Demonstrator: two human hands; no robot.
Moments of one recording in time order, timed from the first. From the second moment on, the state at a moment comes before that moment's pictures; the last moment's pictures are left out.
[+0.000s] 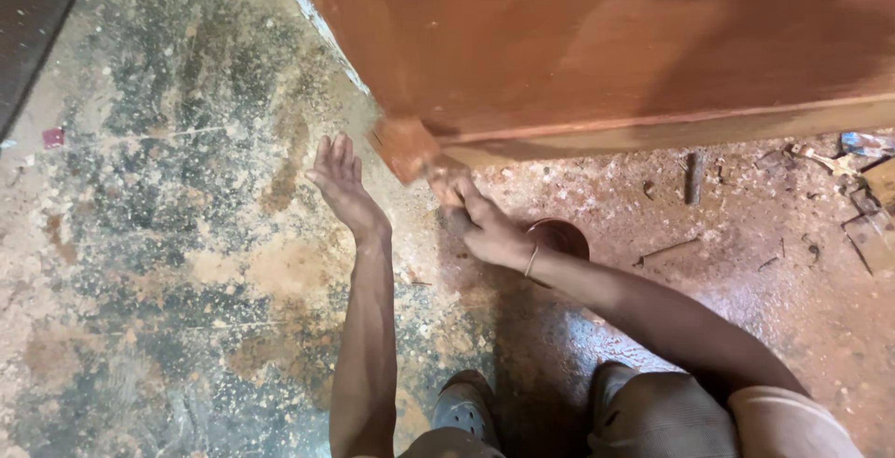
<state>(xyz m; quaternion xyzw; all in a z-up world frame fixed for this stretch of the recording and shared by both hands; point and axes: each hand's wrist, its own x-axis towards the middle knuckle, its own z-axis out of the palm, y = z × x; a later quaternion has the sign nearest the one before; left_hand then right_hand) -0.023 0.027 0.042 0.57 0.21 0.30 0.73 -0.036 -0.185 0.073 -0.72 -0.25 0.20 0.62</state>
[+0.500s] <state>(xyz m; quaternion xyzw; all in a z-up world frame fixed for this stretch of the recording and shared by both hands) -0.030 0.007 0.071 0.61 0.18 0.29 0.71 -0.042 -0.275 0.234 -0.46 -0.30 0.15 0.82</state>
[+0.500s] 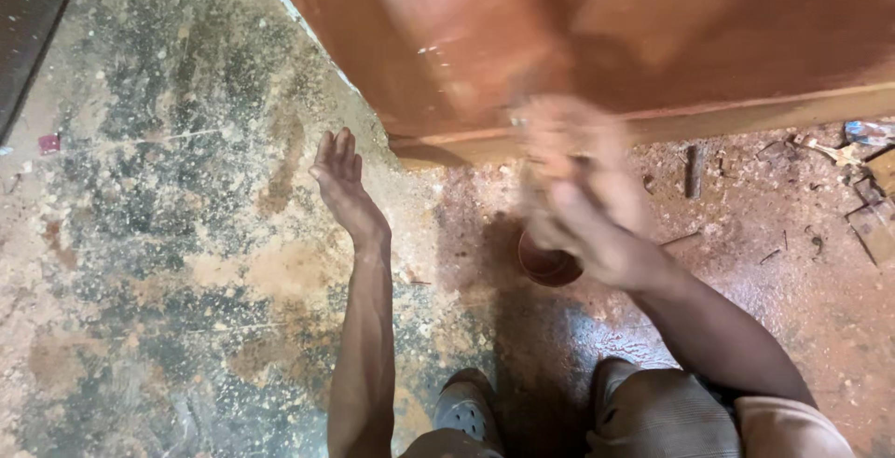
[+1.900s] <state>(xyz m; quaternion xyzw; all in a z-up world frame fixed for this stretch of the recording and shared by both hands) 0.005 -0.161 0.253 0.92 -0.24 0.24 0.19 -0.055 -0.462 0.207 -0.61 -0.04 0.11 0.78</state>
